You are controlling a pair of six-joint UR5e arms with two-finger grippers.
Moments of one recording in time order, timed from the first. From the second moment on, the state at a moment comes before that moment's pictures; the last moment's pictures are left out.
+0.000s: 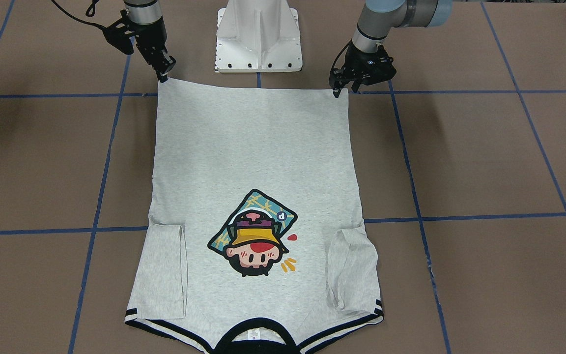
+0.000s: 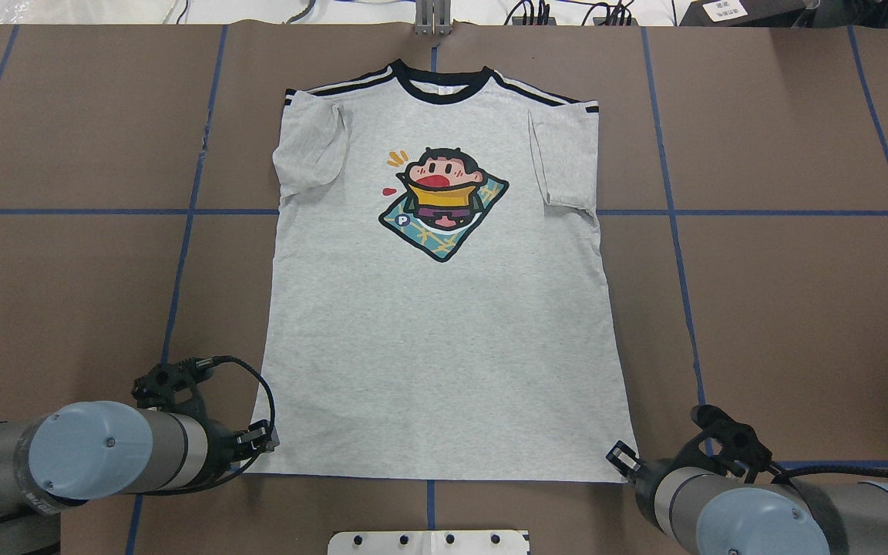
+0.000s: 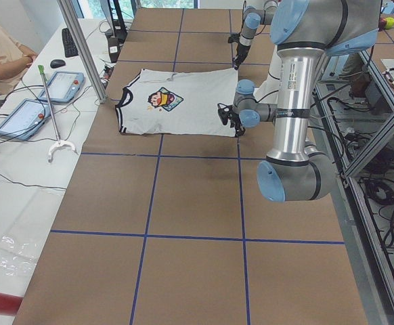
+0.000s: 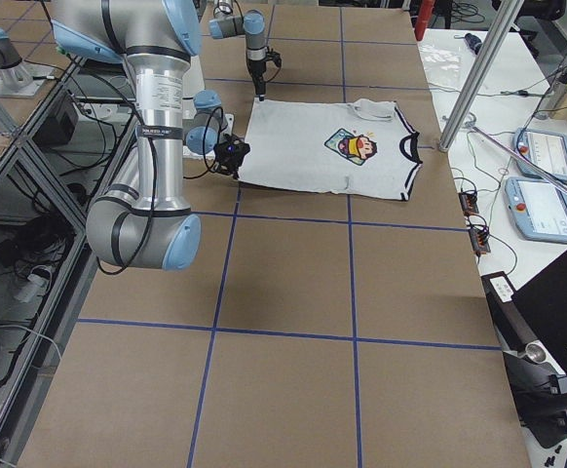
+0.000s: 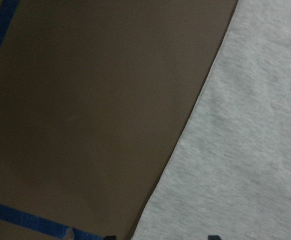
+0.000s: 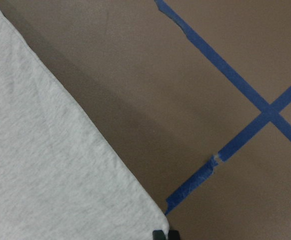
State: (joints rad) left arm -0.22 -1.66 -2.04 -1.91 -1.69 -1.80; right arm 0.04 -1.58 2.23 -1.49 1.42 2.29
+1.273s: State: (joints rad) left arm -0.21 -1.65 -2.03 -1.91 -1.70 -1.80; right arm 0.04 -1.58 2.23 -1.49 1.42 2.29
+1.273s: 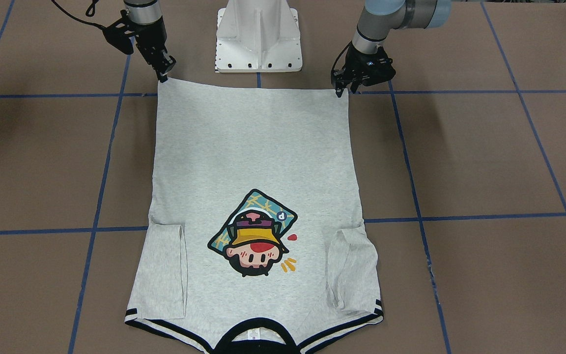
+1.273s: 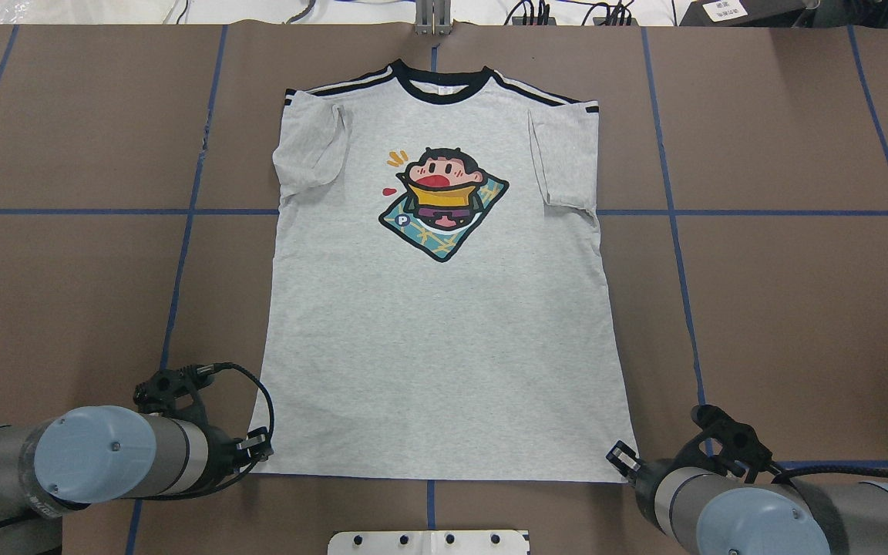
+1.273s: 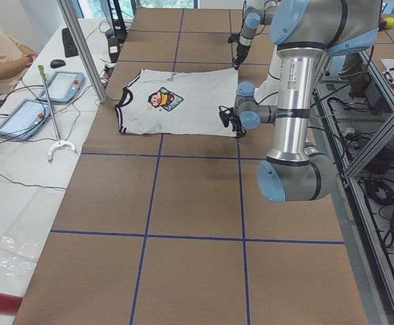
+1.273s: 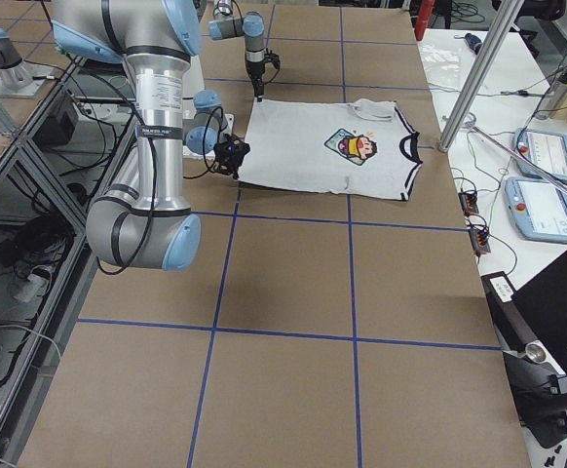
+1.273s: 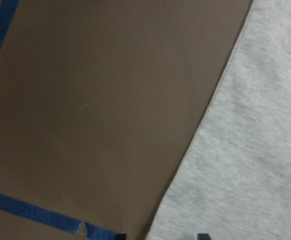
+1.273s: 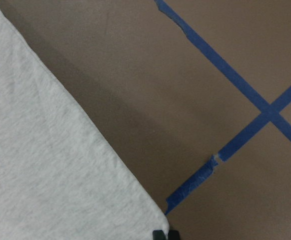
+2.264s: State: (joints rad) left arm -0.19 -1.65 -2.05 -1.90 -1.71 -1.80; right arm 0.04 -1.57 2.23 -1.49 1.42 2.29
